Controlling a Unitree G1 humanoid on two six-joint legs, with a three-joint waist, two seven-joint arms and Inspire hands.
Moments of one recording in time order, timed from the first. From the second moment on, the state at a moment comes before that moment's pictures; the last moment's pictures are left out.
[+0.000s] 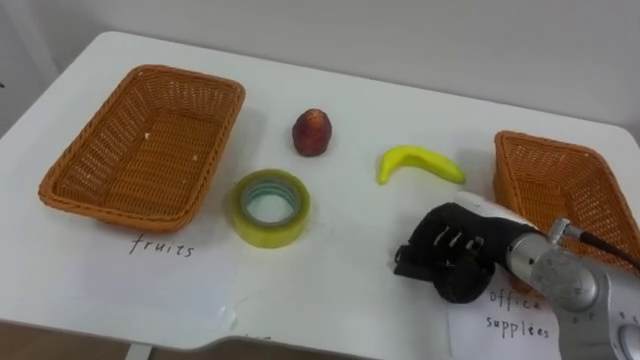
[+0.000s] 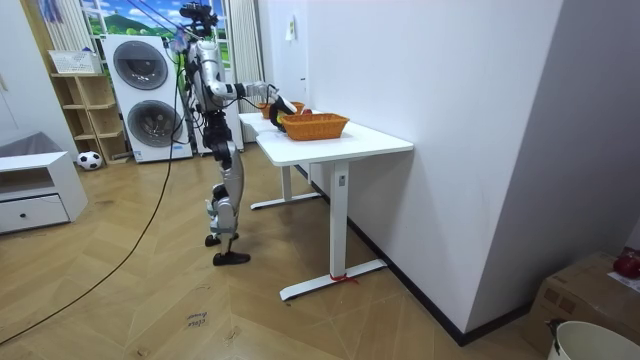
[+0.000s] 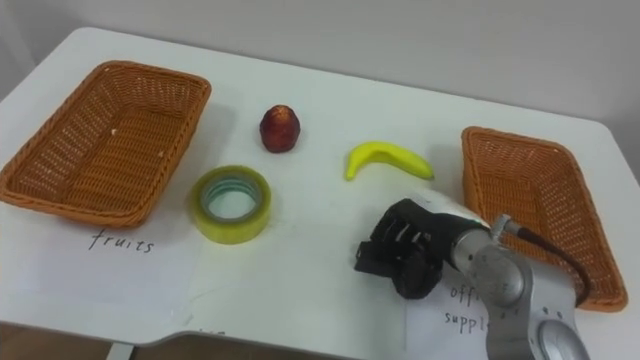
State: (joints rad) left arm 0.17 0.26 0.06 1.07 0.05 0.10 0.11; right arm 0.06 -0.41 0.10 -0.21 -0.80 0.30 0.73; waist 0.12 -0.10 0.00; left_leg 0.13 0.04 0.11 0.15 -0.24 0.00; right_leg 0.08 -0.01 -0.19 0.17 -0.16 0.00
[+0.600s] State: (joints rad) left arm 0.17 0.26 0.06 1.04 0.05 0.10 0.11; right arm 0.06 -0.39 0.10 -0.21 -0.77 0.30 0.72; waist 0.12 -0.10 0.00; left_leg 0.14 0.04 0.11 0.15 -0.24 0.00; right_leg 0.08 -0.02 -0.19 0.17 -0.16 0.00
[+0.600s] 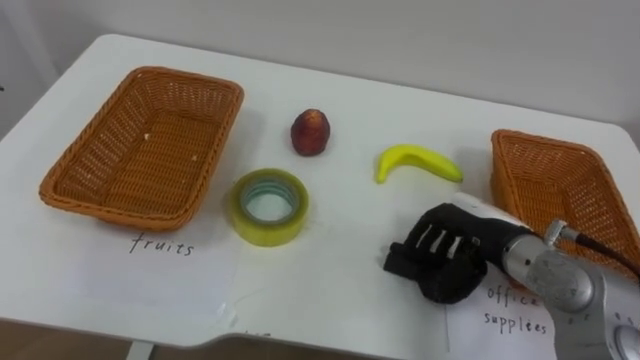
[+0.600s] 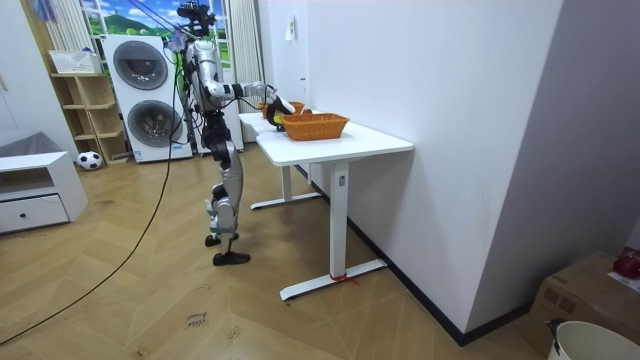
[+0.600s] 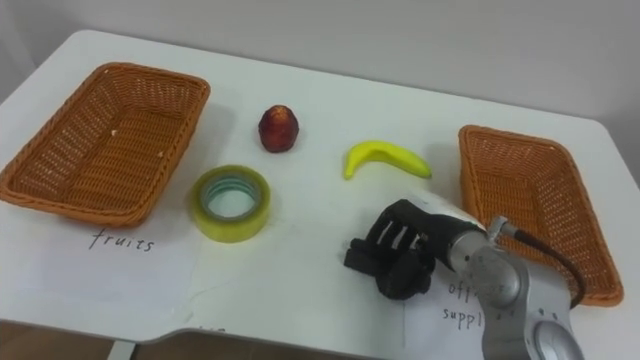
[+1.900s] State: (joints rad) left arm 0.24 0.22 0.16 1.05 0.03 0.08 0.10; right arm -0.03 -0.39 -0.16 -0.37 -0.53 0.20 0.51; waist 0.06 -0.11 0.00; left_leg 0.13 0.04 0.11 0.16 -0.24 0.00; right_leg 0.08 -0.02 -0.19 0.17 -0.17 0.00
